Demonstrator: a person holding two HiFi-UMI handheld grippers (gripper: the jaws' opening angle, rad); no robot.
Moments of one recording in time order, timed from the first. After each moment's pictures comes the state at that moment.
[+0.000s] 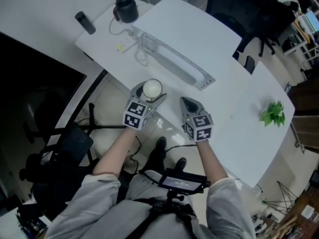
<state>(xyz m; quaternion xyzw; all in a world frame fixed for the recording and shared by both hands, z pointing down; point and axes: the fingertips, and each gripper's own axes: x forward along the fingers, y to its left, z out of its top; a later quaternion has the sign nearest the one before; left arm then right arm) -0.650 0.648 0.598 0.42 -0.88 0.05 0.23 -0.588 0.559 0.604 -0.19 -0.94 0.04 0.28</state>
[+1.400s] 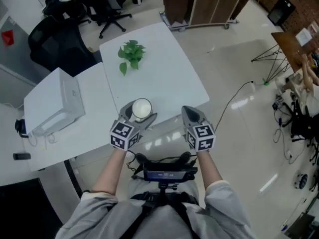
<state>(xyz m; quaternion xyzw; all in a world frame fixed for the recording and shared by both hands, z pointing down) -0.181 0.271 0.506 0.82 -0.53 0.13 0.16 -0.045 0.226 0.523 0.34 -0.91 0.16 0.17</state>
